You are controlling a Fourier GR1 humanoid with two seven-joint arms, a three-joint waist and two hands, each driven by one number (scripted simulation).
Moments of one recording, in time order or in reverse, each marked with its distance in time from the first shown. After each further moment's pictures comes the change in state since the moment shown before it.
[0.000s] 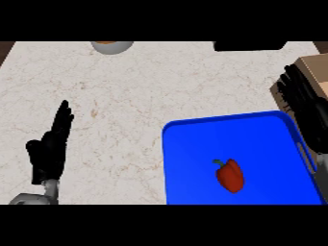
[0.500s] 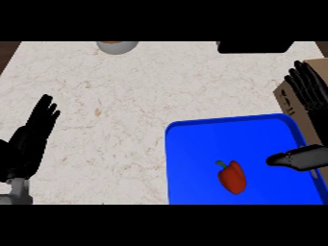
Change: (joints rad) left arm 0.008 0.086 0.117 -0.077 0.201 -0.186 0.076; right arm 0.040 -0.069 -0.028 -0.083 0.055 0.184 -0.225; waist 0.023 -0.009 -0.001
